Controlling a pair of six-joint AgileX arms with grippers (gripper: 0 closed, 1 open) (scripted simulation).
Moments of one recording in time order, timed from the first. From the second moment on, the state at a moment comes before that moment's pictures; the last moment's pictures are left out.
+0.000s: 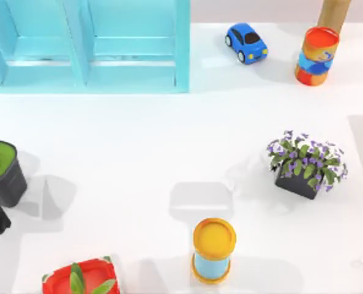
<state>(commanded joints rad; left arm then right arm) 0.00 0.00 0.00 0.00 0.00 0.00 -0.69 1.63 1.06 -1.01 0.00 -0.67</state>
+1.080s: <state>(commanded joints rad) 0.00 0.00 0.00 0.00 0.00 0.00 -0.69 1.61 0.89 -0.86 0.00 -0.68</state>
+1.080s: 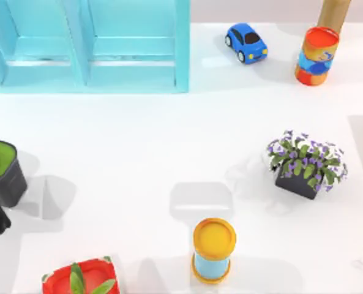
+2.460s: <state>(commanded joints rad) 0.00 0.00 0.00 0.00 0.00 0.00 -0.55 1.50 0.96 -1.04 0.00 -0.53</state>
